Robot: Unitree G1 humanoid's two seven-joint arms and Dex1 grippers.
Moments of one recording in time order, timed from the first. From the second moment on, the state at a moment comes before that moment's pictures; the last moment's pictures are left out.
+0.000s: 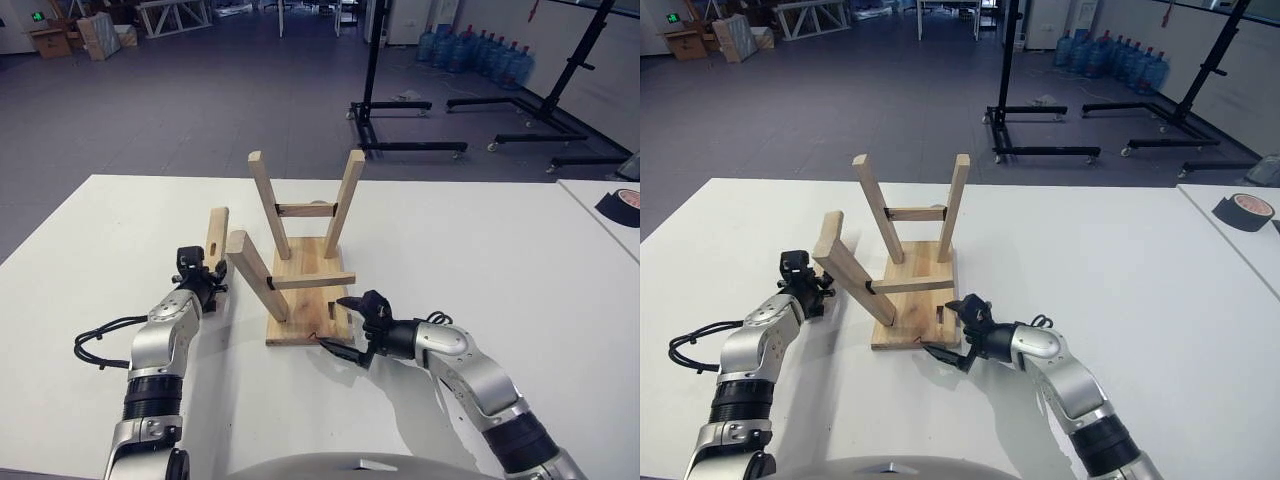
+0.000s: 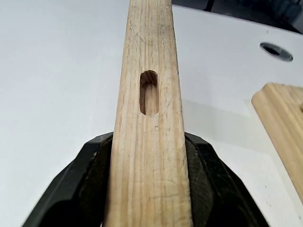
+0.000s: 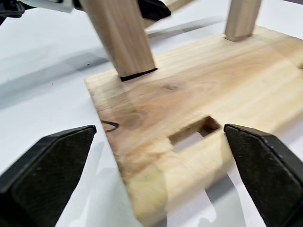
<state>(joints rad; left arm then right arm) -0.20 0.21 0.19 0.09 -0.22 0.46 -0.12 -0.03 -0.42 0.28 -0.16 0.26 0.42 0.75</state>
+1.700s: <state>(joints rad) 0.05 0.59 0.02 -0.47 -1.20 0.76 -0.88 -0.05 -0.40 -0.12 -0.45 1.31 0.83 0.76</state>
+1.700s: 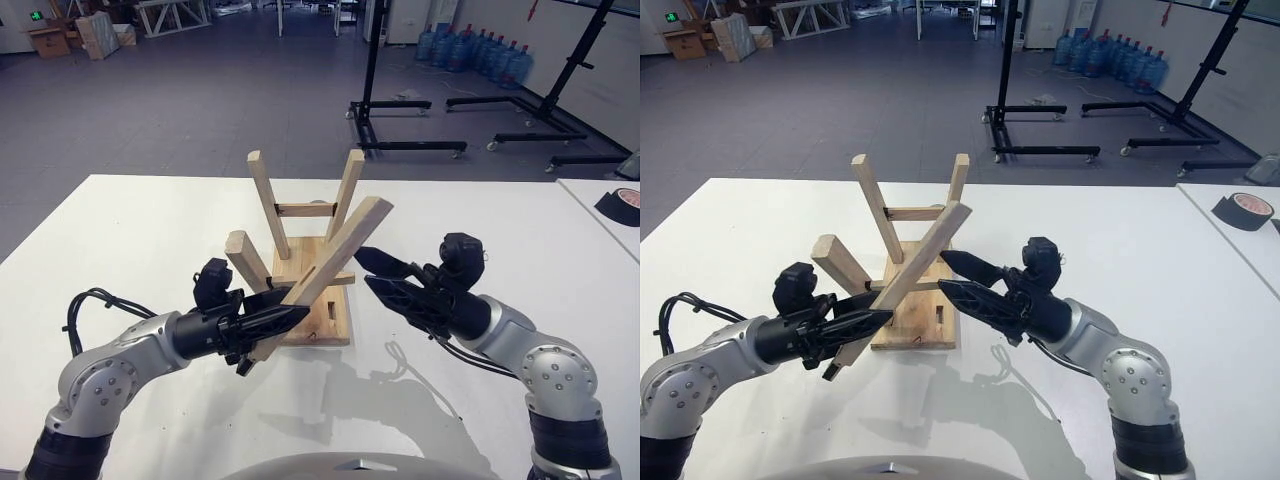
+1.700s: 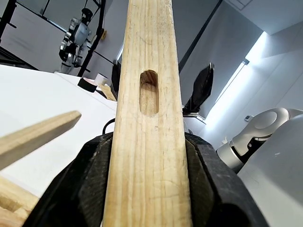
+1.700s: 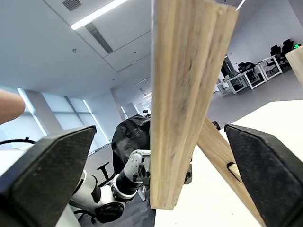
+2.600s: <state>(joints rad) 0.05 0.57 -0.02 -0.46 -1.05 0.73 -0.99 -0.07 -0.34 -0.05 -0.39 1.38 0.86 0.73</state>
